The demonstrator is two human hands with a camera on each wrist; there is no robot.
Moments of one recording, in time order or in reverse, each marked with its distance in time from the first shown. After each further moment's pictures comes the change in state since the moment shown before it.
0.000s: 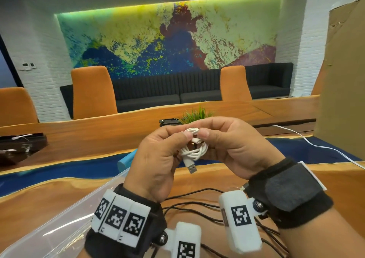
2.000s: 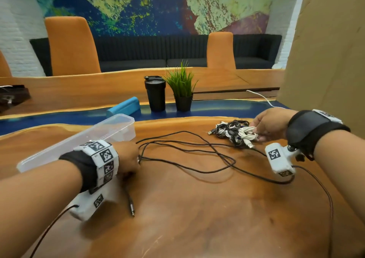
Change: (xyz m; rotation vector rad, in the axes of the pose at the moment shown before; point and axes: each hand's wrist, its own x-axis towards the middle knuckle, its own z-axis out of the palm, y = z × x) left_hand -0.067 -0.030 -0.053 1.892 -0.638 -0.597; right_hand -0.107 0.002 -0.150 -0.855 0.476 0.866
